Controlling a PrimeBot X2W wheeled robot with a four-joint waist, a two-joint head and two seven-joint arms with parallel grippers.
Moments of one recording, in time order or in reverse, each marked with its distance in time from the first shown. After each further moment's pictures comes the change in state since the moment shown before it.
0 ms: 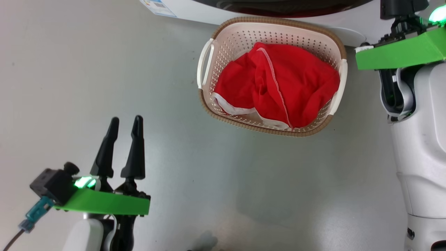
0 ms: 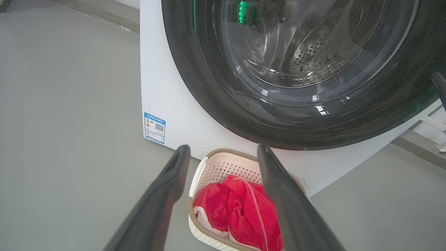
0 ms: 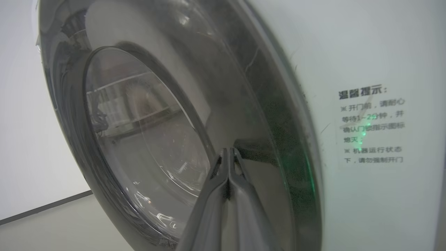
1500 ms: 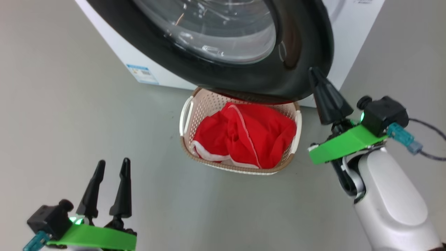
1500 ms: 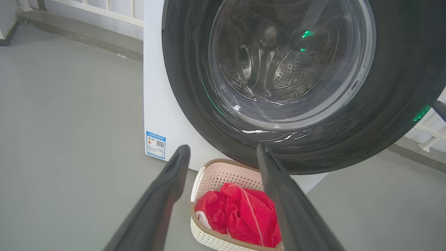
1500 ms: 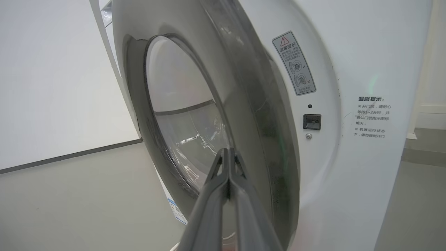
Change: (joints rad) left arm 0.164 0.048 0.058 0.020 0.095 0.000 0.000; right arm 0.330 0.010 0.179 0.010 0.051 -0.007 0.000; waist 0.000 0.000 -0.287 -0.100
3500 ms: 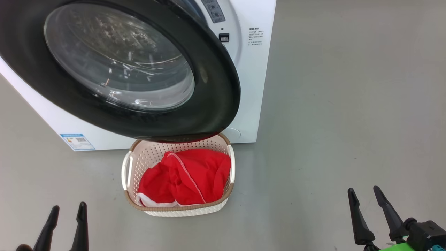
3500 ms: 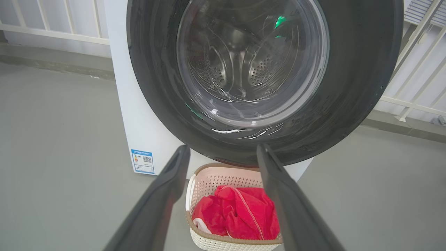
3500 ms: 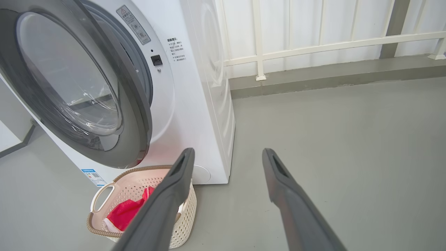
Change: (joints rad) left arm 0.204 0.096 0.151 -0.022 0.069 0.000 0.000; right arm 0.643 0.024 -0.234 -0.208 0.023 0.000 0.000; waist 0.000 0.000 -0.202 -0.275
